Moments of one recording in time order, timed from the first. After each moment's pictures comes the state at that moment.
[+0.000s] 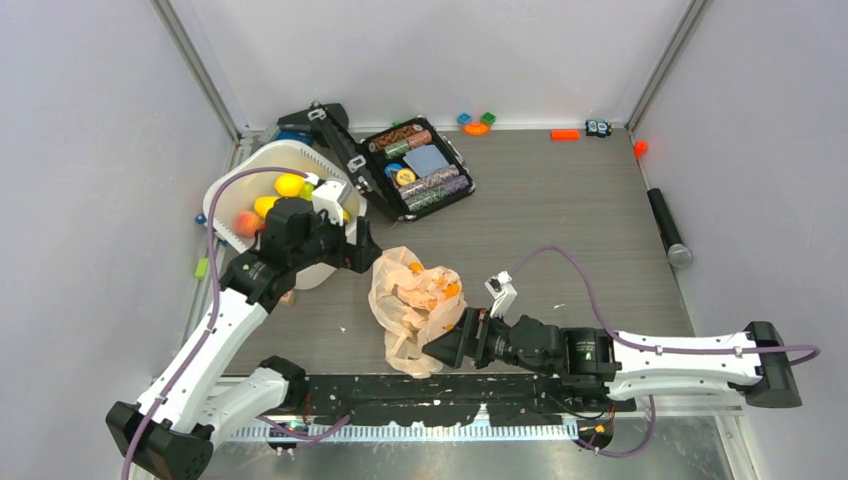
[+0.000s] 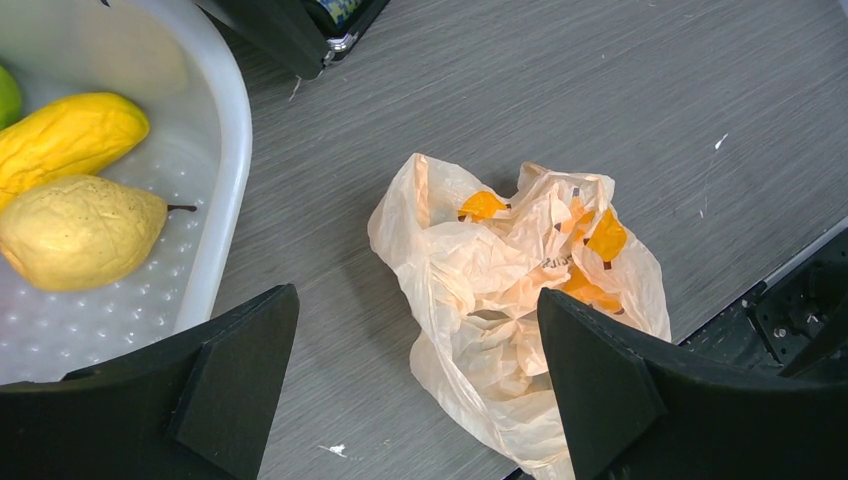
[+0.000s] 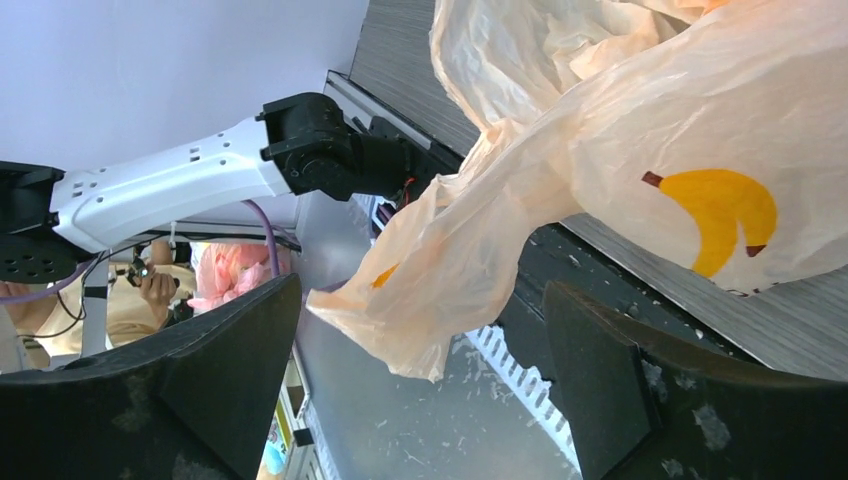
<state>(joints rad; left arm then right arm) -0.43 0.92 0.95 -0.56 0.21 -0.17 1.43 0.72 0.46 -0.07 0.31 1.17</state>
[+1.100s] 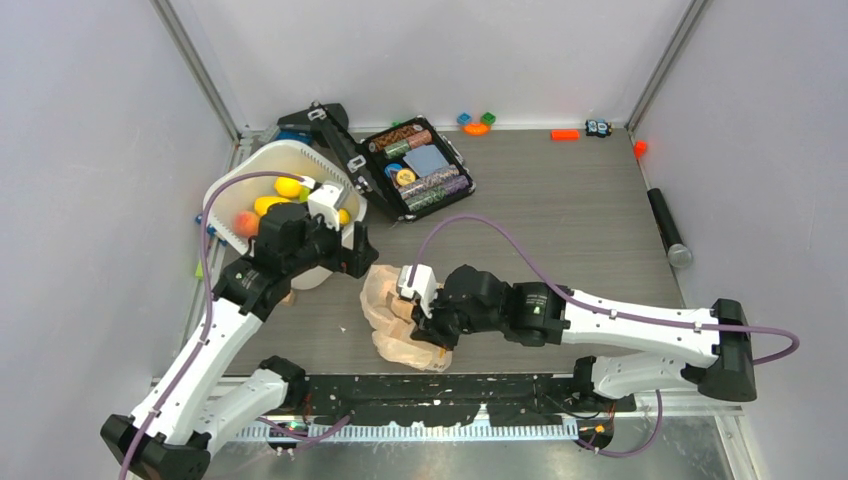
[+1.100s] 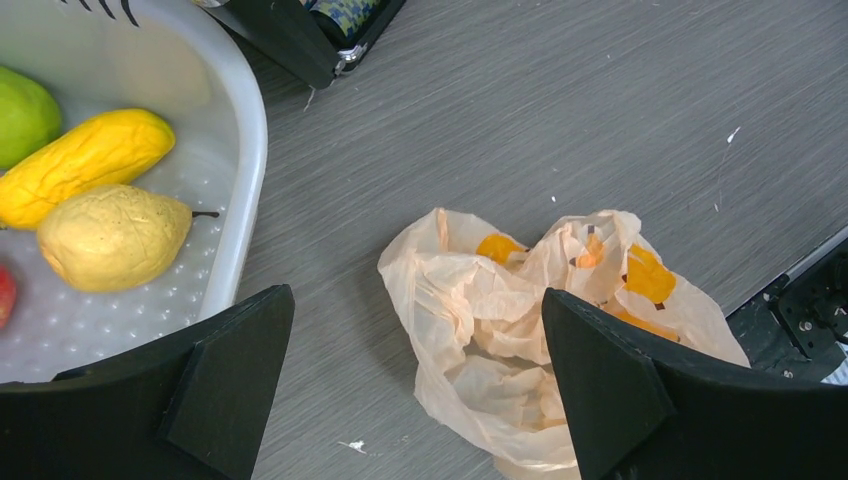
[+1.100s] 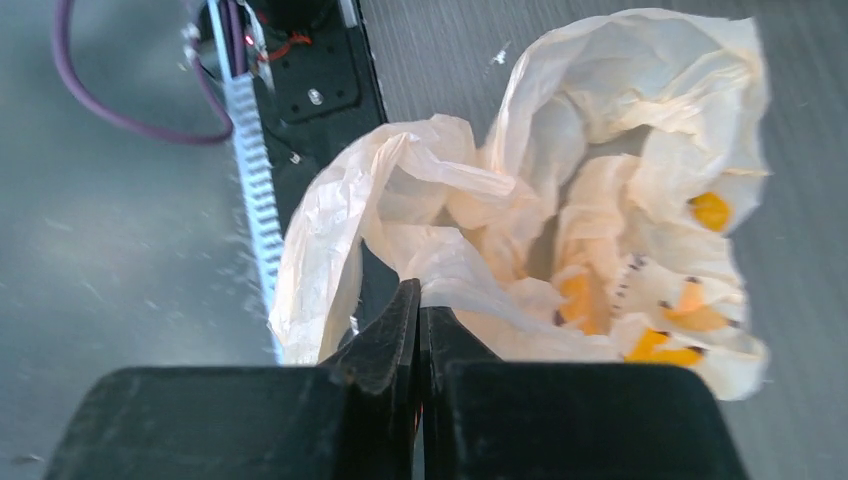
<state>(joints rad) -0.44 0.86 0.94 -0.58 0.18 -0.13 1.28 1.18 0.97 -0.36 -0.11 0.17</state>
